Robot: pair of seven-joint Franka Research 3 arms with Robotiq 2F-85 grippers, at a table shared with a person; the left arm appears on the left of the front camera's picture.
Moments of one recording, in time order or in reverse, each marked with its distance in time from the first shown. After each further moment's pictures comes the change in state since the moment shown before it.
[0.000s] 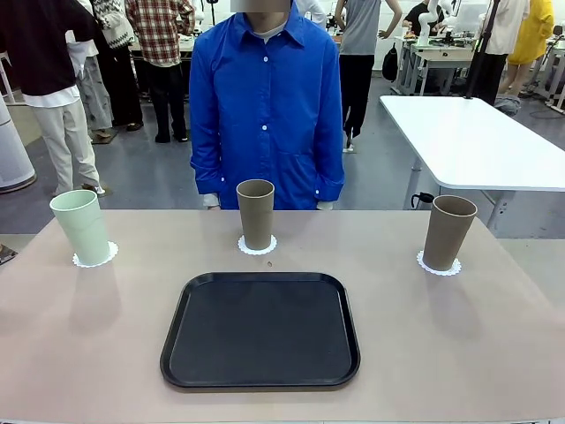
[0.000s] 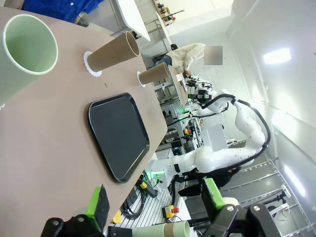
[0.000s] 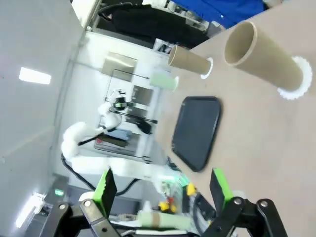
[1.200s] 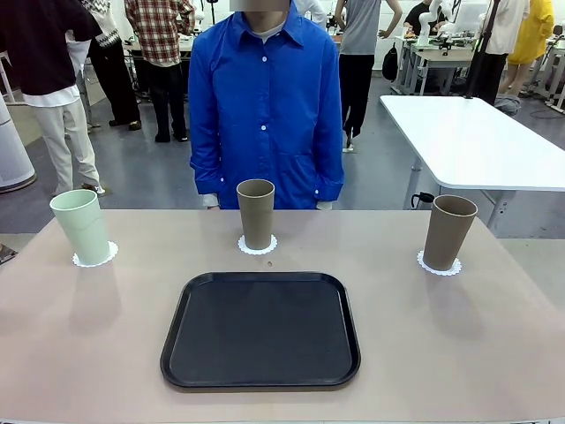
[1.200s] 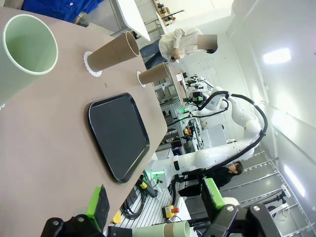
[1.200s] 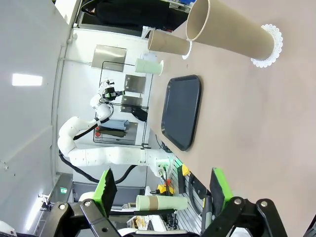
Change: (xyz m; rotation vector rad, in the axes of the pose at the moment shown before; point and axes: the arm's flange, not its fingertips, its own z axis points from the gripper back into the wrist) left arm 0.000 0.000 0.000 0.000 0.000 0.000; right arm -0.001 -0.029 0.026 -0.061 0.081 -0.088
